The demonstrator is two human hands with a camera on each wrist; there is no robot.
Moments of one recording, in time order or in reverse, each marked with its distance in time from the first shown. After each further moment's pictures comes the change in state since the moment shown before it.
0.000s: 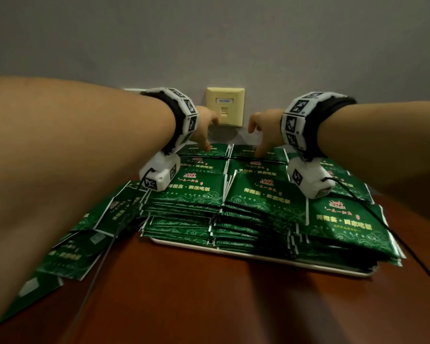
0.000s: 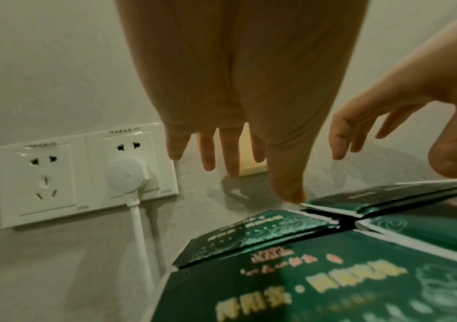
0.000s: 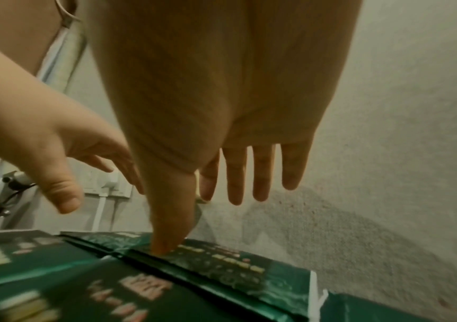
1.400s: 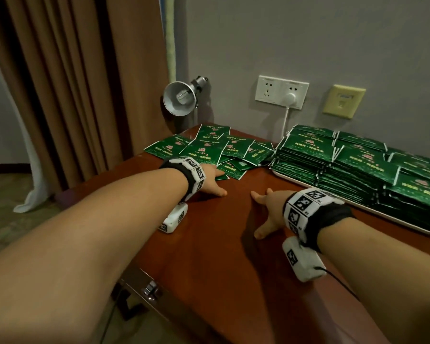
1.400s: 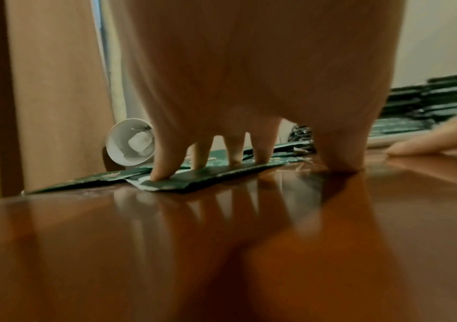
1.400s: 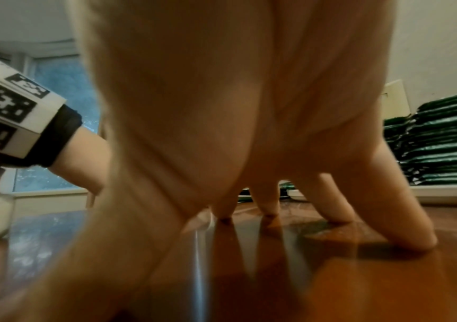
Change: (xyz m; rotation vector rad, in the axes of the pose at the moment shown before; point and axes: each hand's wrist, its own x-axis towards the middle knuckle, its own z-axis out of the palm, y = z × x) left_hand -0.340 -0.115 0.118 -0.098 -0.317 -0.339; right_hand -0.233 -0.247 0.070 -0.258 -0.439 -0.353
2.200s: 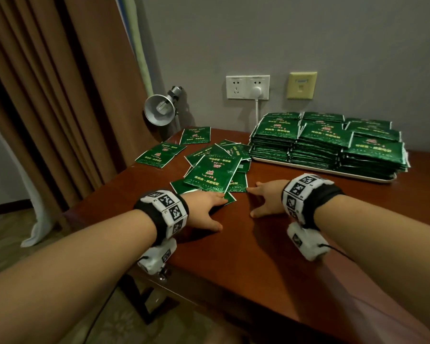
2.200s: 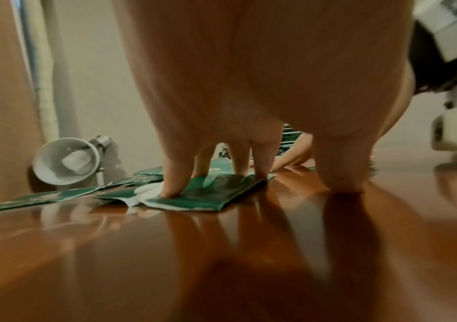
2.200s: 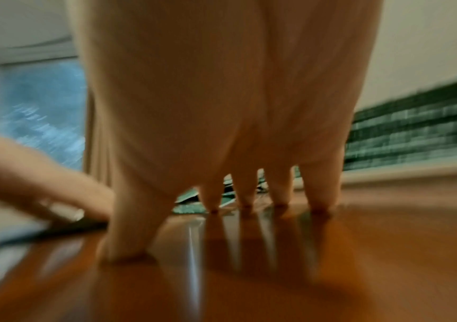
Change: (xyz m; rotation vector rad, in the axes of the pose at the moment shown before) left_hand -0.111 0.048 0.033 0.132 -0.031 0.327; right_hand -0.050 0.010 0.038 0.151 0.141 -0.024
